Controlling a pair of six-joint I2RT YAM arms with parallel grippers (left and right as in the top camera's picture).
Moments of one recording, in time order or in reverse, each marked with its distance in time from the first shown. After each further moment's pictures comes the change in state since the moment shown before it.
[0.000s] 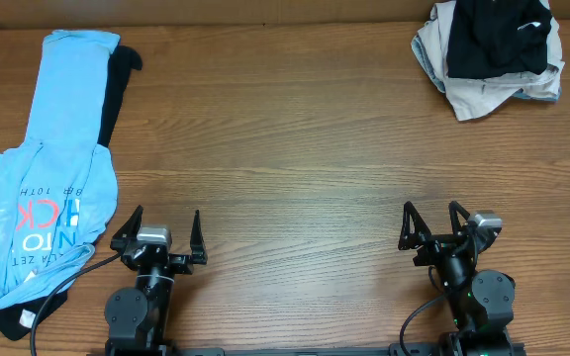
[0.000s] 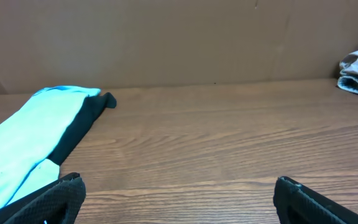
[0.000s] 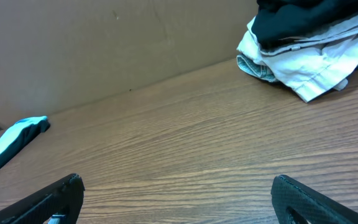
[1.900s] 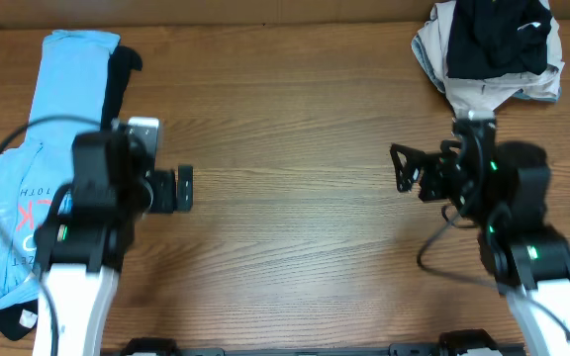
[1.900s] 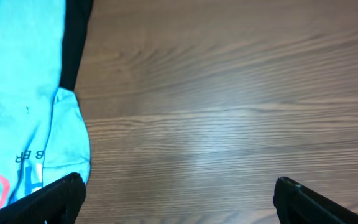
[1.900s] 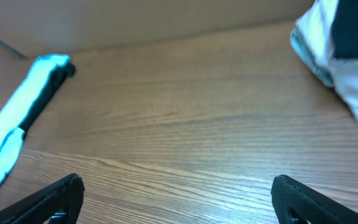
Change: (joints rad) left arm 0.000 1.096 1.119 -0.830 -0.038 0.023; right arm 0.000 0.857 0.886 -0.458 -0.208 -0.154
